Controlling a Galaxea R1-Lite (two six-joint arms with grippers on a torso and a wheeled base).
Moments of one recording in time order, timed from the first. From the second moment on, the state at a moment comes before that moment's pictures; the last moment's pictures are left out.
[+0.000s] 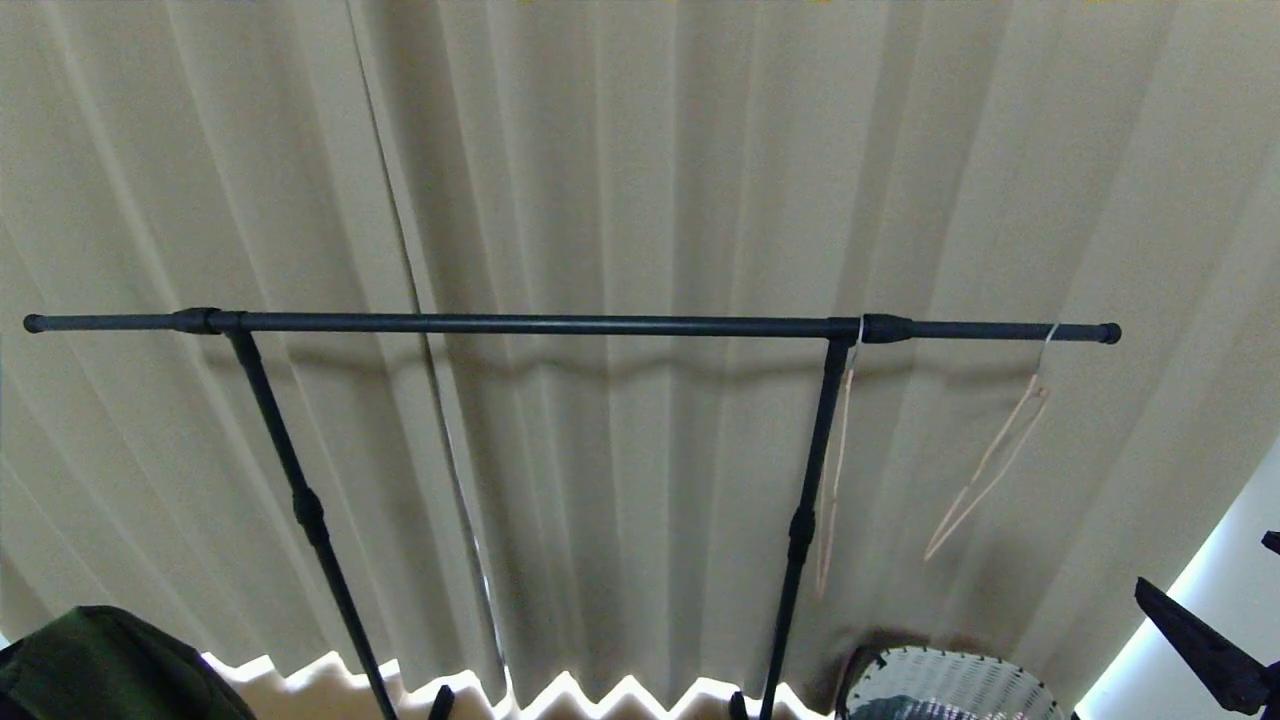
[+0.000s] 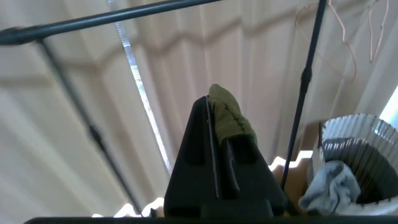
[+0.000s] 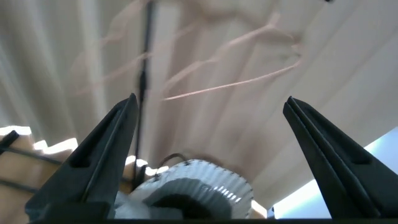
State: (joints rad) left arm -0.21 0.54 -0.22 -0.28 -0.12 0.12; right arm -0.12 0.92 -0.04 -0.70 0.19 -0.24
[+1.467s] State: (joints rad) left arm -0.21 0.58 -0.19 -0.28 -0.12 0.12; right arm 0.04 1.49 -0.41 -0.66 0.05 0.00
